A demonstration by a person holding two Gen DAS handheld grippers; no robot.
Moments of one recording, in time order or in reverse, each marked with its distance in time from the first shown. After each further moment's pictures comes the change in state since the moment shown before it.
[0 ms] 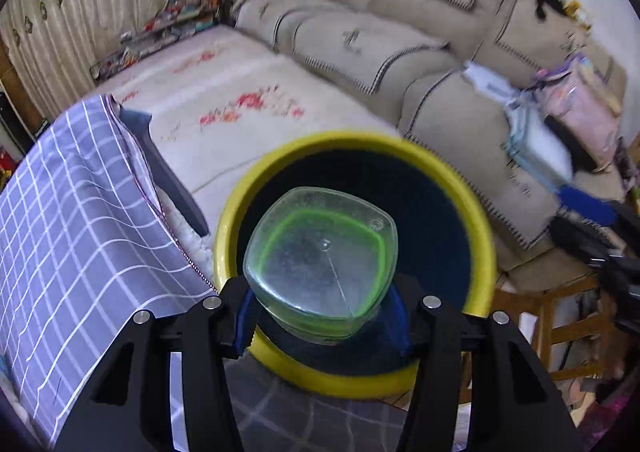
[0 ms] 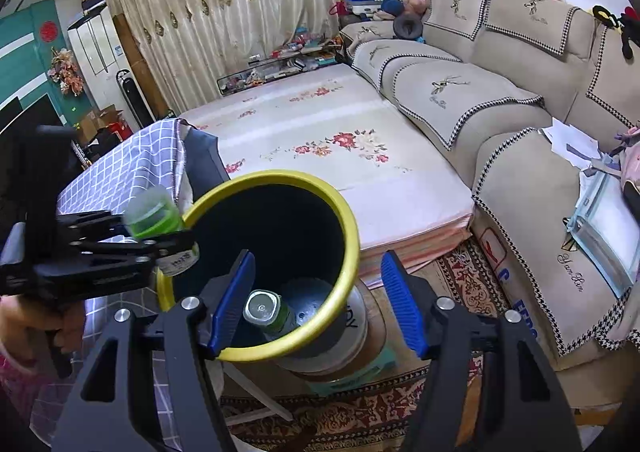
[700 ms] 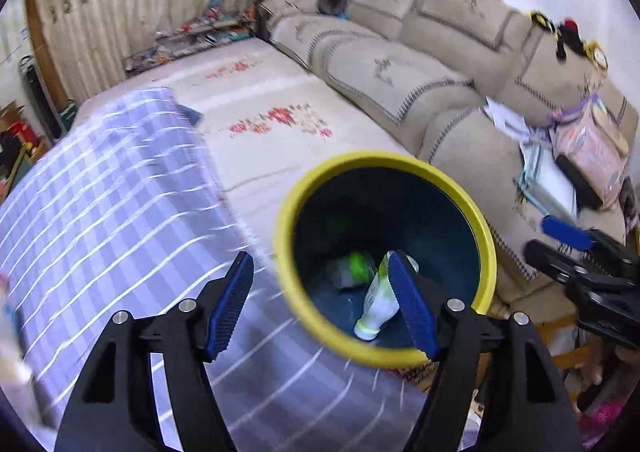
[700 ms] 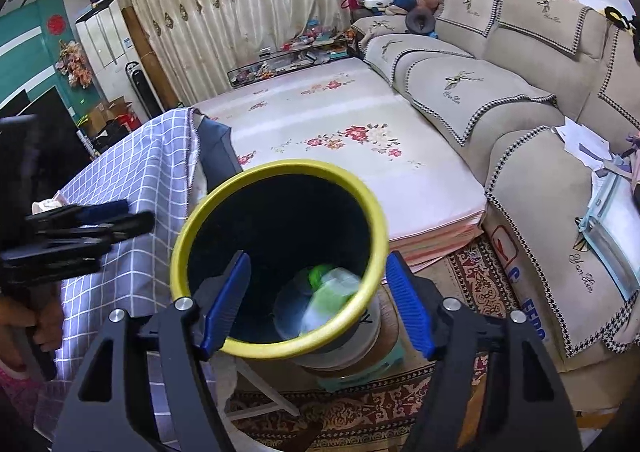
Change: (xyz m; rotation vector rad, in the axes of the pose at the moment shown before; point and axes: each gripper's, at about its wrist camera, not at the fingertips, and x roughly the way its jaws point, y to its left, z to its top) left arm -0.064 0.044 -0.036 -0.129 -0.124 0.040; right arm 0.012 0.022 0.001 -0.026 0.026 0.042
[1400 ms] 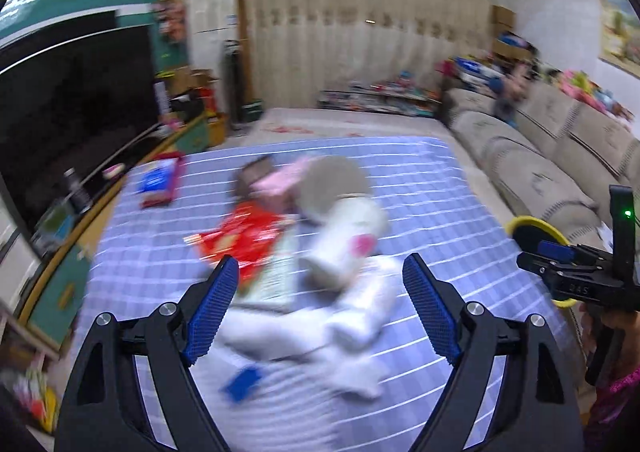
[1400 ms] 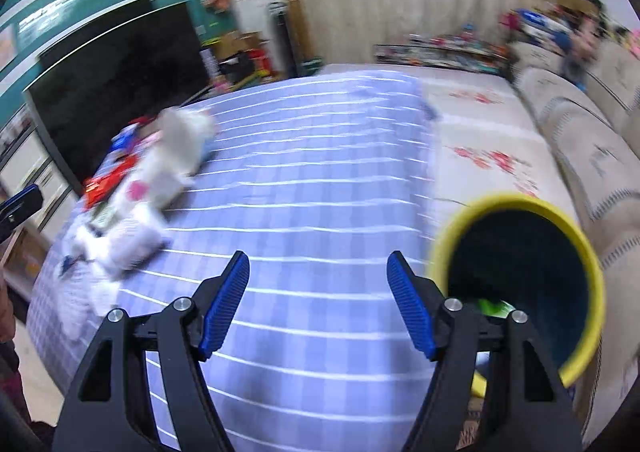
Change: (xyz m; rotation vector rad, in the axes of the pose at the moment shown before) left arm -0.270 0.169 -0.195 -0.422 -0.276 0.513; right arm 0.023 0.231 -0.020 -0.399 0.091 0.363
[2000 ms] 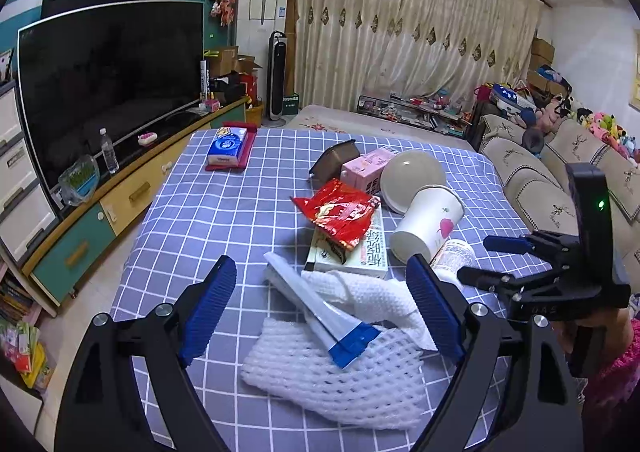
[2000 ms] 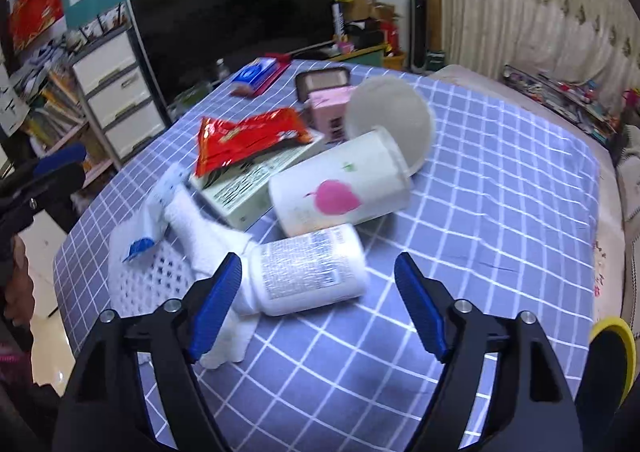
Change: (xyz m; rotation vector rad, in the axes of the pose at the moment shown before) left arm -0.023 0.076 -0.036 -0.135 0.001 0.036; right arm 0.063 0.148 0.025 -0.356 0.131 0.242
